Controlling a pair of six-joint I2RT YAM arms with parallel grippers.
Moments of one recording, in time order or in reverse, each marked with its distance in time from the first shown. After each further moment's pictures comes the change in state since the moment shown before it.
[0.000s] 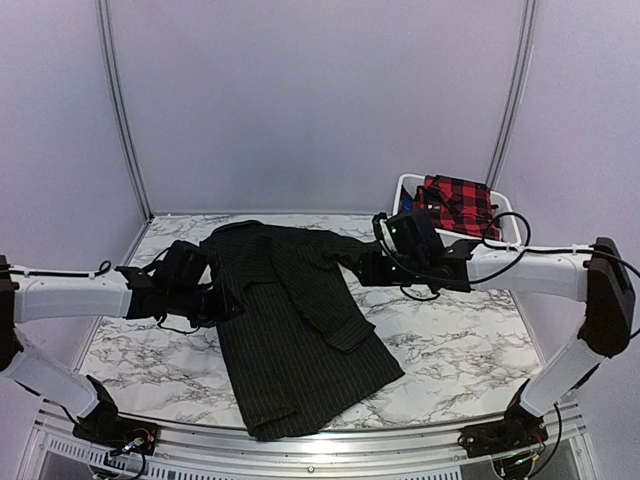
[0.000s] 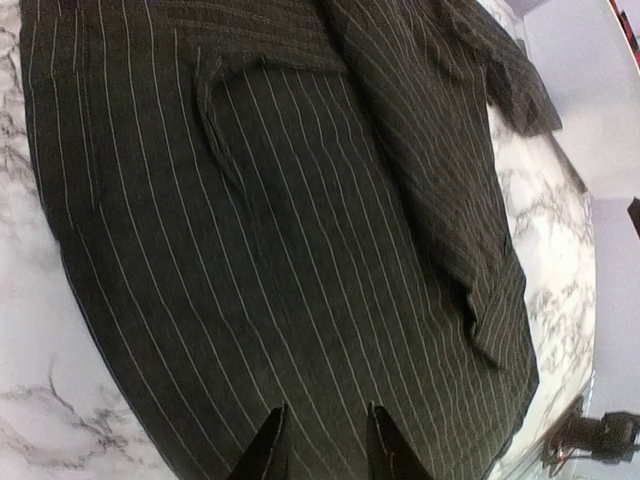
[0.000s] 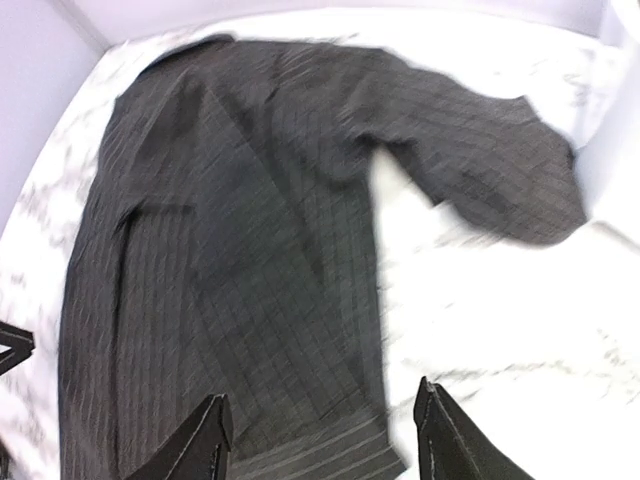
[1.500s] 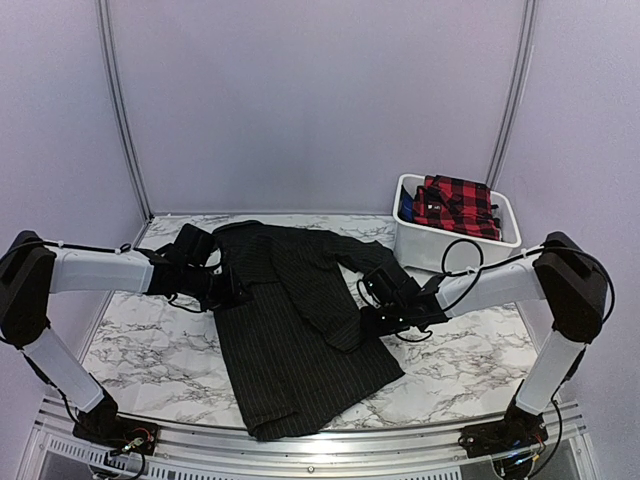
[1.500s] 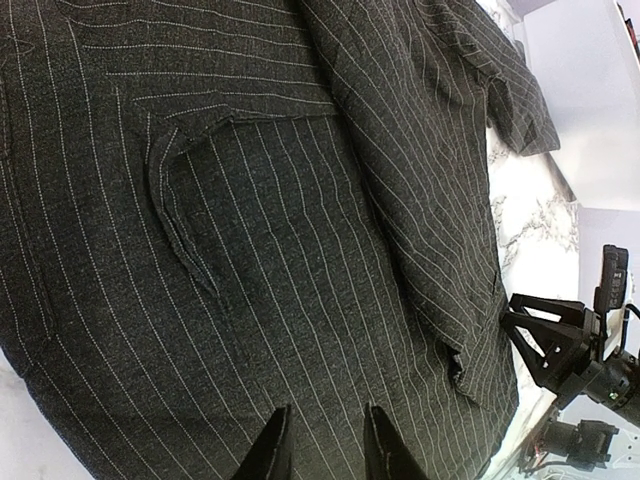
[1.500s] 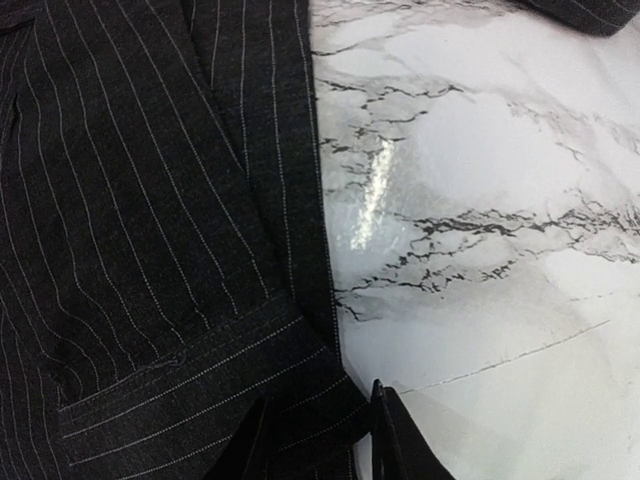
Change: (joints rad) left arm 0.161 0.249 0.182 0.047 0.191 0.083; right arm 0.042 0.185 -0.145 0.015 0.024 0.034
